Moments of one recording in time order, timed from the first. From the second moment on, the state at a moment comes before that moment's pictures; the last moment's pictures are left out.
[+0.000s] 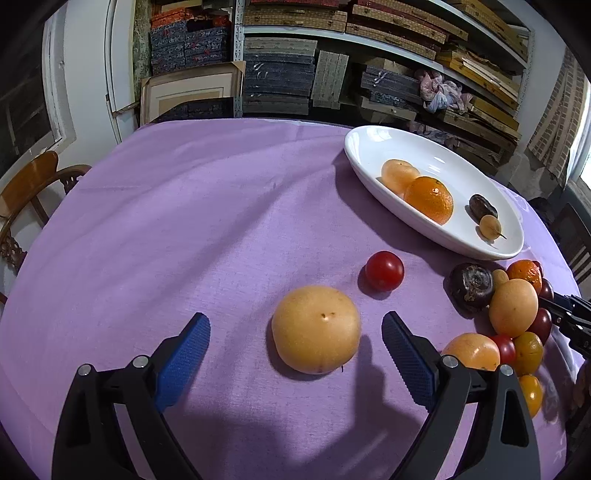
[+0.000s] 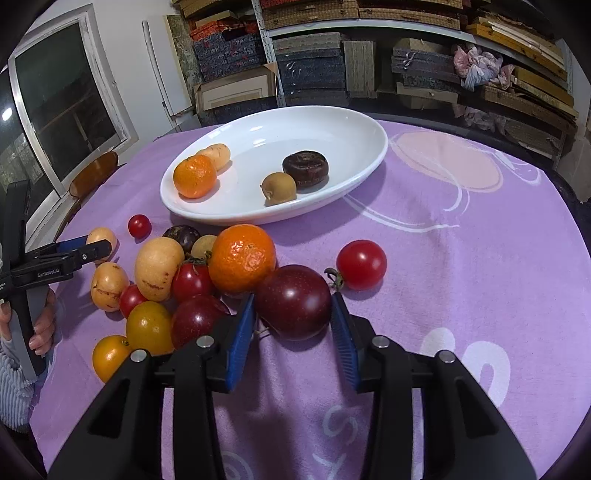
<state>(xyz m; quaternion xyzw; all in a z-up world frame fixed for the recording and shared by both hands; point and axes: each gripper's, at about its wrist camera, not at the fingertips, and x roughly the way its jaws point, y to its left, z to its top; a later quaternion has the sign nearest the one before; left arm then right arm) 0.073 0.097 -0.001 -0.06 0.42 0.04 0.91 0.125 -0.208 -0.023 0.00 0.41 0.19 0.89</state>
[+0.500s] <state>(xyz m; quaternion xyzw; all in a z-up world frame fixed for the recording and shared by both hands) 0.074 0.096 -0.004 -0.06 0.42 0.02 0.90 0.111 -0.226 -0.018 0.00 0.40 0.18 0.90</state>
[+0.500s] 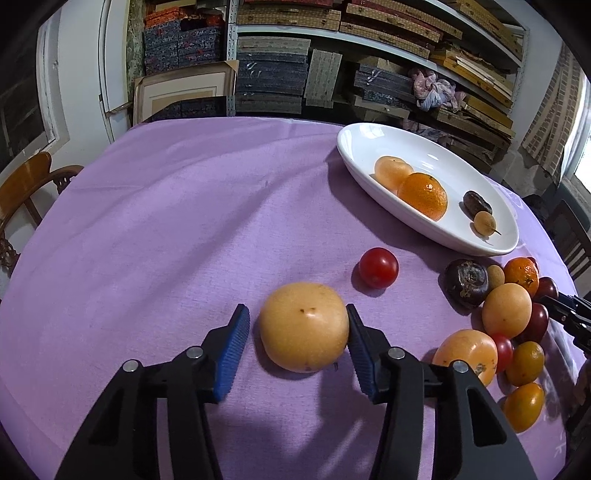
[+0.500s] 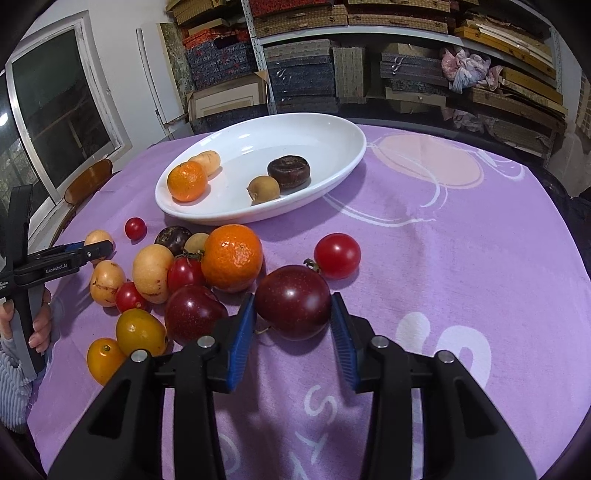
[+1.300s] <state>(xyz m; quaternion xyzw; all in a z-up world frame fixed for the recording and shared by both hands) 0.184 0.072 0.078 -0.08 0.39 -0.01 0.92 0.177 -0.180 0.055 -0.04 0.35 0.18 0.92</state>
